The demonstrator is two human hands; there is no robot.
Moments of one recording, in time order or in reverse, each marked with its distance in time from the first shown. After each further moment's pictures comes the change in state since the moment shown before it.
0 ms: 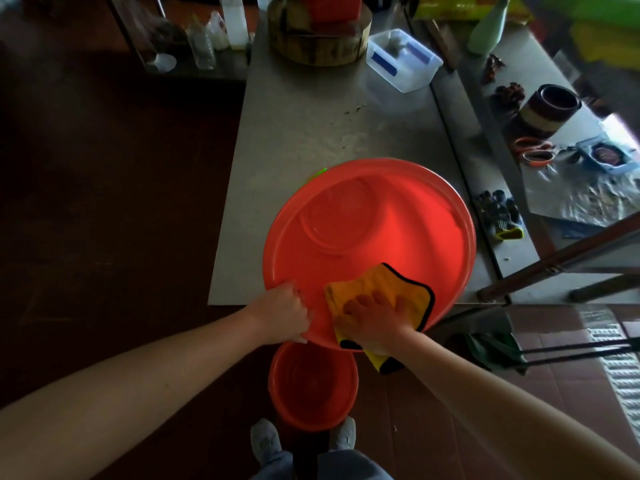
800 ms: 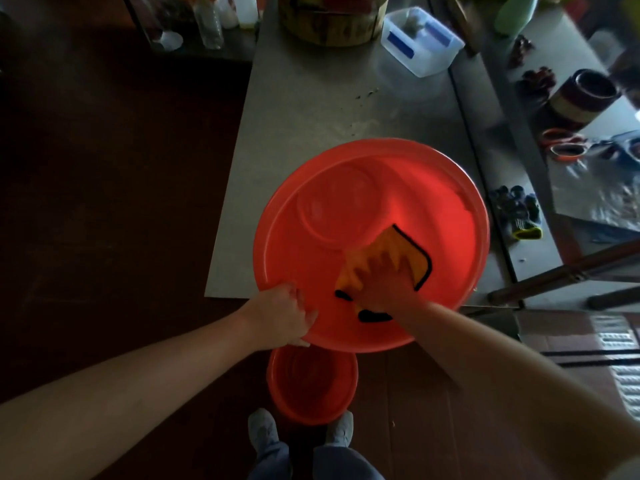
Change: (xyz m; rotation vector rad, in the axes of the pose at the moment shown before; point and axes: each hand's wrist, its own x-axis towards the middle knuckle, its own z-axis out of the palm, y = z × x) left_hand 0.005 0.008 0.017 -0.045 0.004 -0.076; right_hand 0.079 0.030 -0.015 -0.072 0.108 0.041
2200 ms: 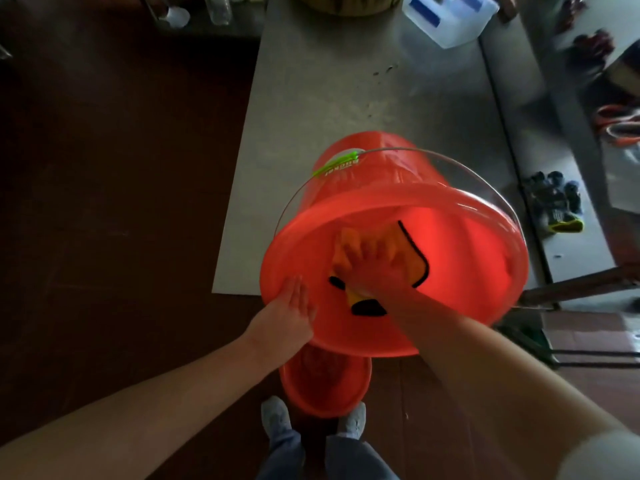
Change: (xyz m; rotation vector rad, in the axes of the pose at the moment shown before) left_hand -0.002 0.022 -0.006 -0.054 -0.367 -0.231; right_hand 0.062 -0.035 0.020 0.233 0.020 0.068
